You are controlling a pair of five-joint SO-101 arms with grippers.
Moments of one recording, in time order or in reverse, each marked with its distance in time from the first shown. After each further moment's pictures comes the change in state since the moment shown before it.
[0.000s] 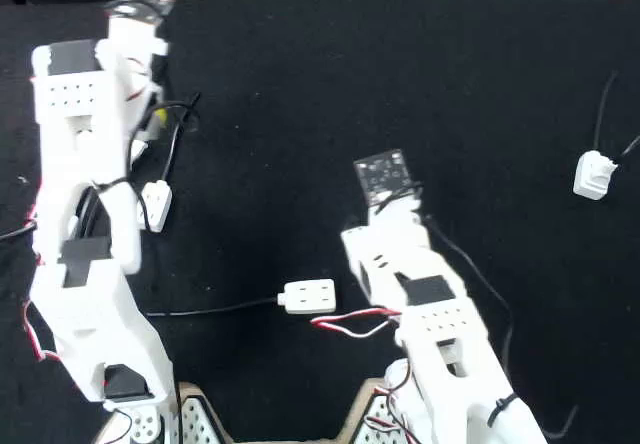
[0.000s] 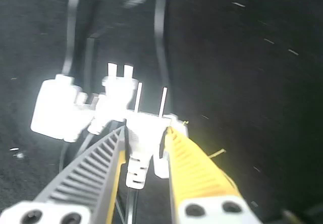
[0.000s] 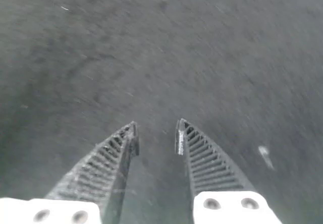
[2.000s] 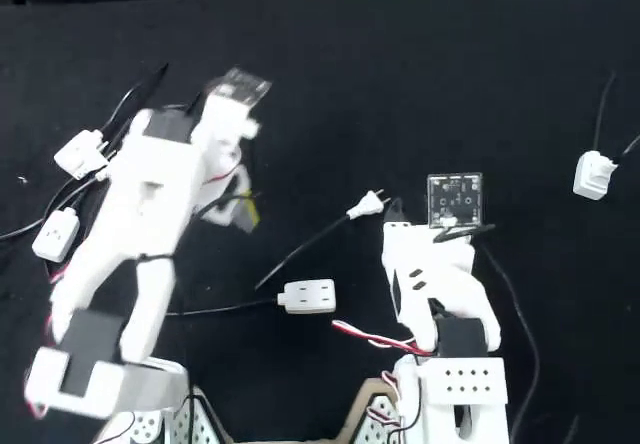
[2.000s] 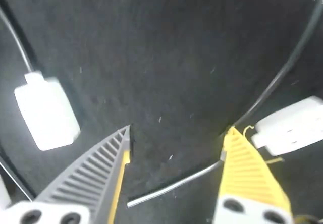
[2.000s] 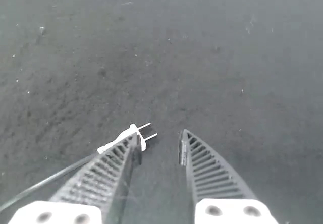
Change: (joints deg) left arm 17.5 -26.5 47.1 -11.3 9.9; right arm 9.6 -33.4 4.1 14.5 -4.8
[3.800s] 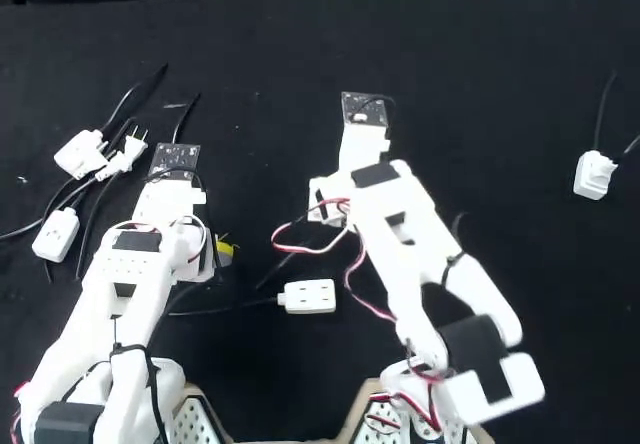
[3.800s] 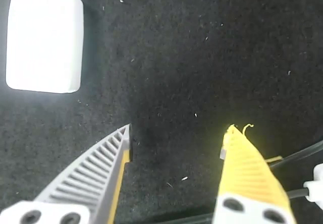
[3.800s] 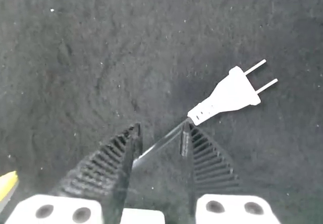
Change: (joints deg) left arm -7.2 -25.8 50.0 -36.6 13.5; right arm -18.1 78.6 -50.9 13.6 -24.9
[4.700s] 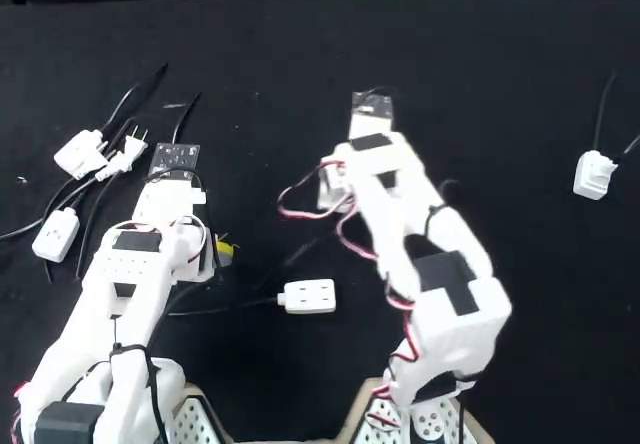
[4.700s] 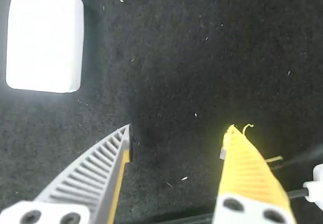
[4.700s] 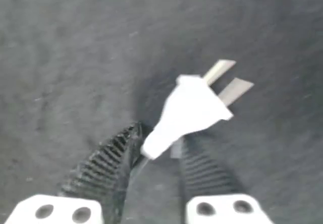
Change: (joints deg) left arm 0.0 0.0 0.0 0.0 0.2; right arm 6.2 20.7 -15.8 5.7 2.9
